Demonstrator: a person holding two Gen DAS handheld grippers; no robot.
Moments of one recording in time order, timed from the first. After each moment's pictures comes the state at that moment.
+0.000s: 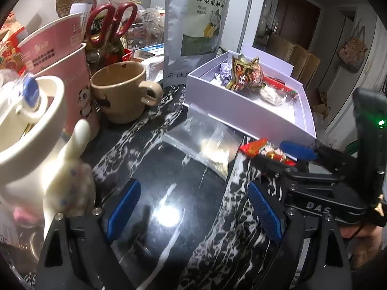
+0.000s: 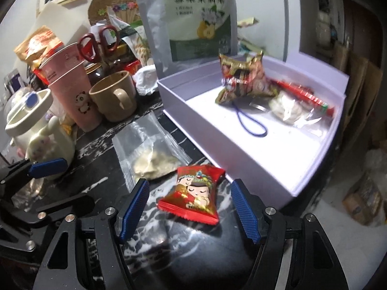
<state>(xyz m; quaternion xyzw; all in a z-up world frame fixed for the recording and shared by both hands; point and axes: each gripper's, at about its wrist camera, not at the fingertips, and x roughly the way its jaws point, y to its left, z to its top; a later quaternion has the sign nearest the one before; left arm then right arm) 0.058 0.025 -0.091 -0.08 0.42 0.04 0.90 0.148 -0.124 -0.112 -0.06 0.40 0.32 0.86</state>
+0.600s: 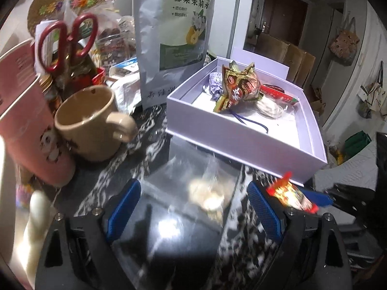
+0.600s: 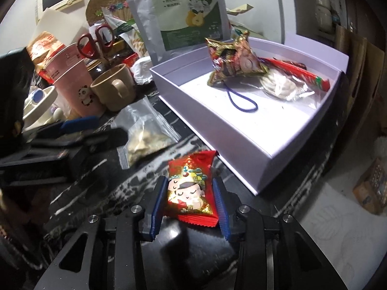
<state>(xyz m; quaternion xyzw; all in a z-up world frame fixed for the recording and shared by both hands) 0.120 0.018 -0.096 -0.05 0.40 0.01 0.91 0.143 -0.162 -0.122 -0.04 0.42 0.34 0.84</state>
